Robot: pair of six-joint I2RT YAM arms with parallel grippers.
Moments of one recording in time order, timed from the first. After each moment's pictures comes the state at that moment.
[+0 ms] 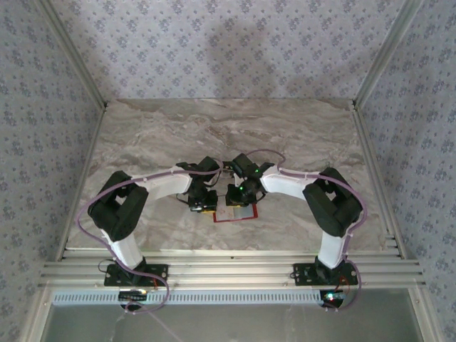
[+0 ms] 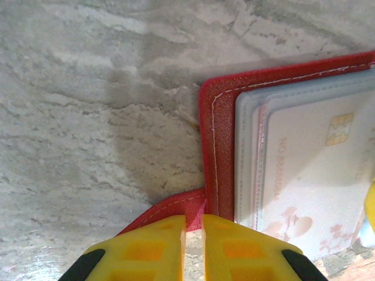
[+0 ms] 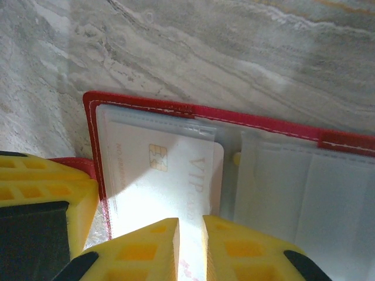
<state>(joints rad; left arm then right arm) -0.72 1.75 1.04 -0.71 0.22 -0.72 0.75 1.82 1.09 -0.49 -0.35 0.67</state>
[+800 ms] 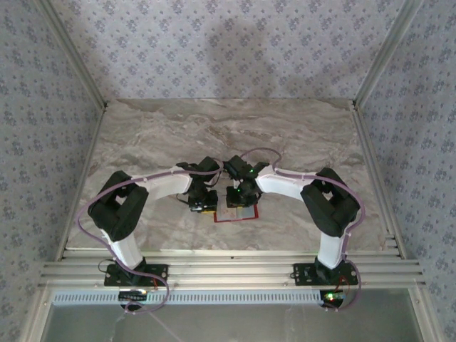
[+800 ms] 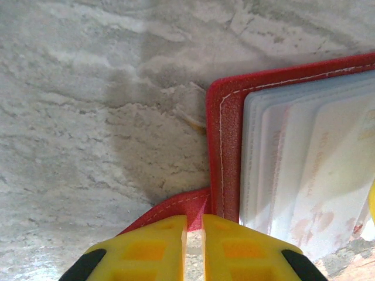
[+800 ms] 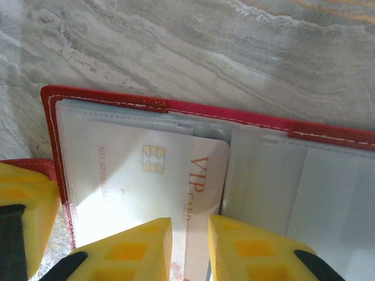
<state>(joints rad) -0.72 1.75 1.04 -0.71 0.22 -0.72 0.79 1.83 1.15 -0.61 -0.20 0.63</state>
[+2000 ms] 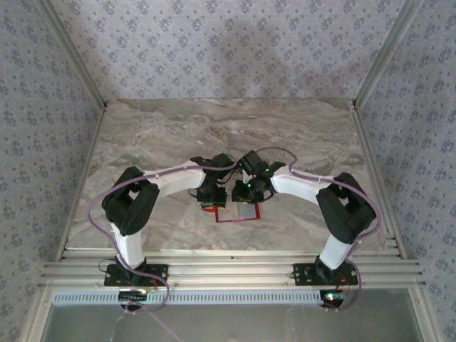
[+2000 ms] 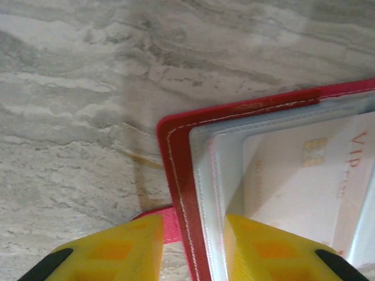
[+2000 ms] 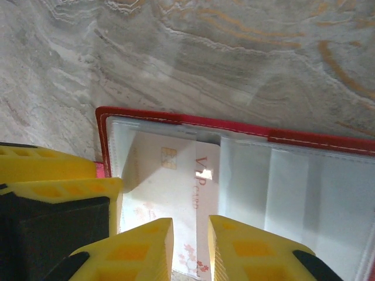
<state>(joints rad) -0.79 1.85 1.22 -0.84 0.11 -0.72 0.69 1.71 1.03 -0.48 -0.34 0.68</state>
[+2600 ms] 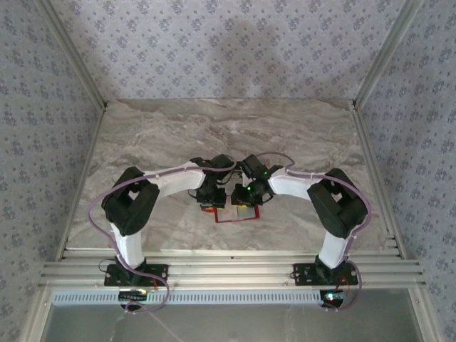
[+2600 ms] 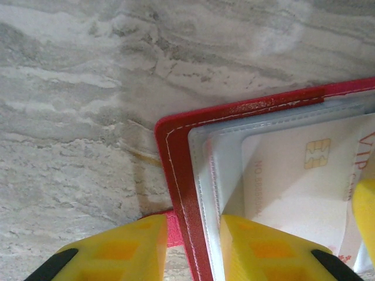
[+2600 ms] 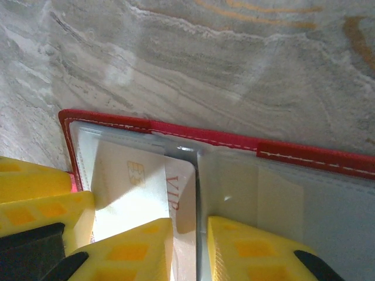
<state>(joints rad) -0.80 1.85 1.21 -0.83 0.10 -0.72 0.68 1.78 0.98 -0.38 -0.40 0.69</state>
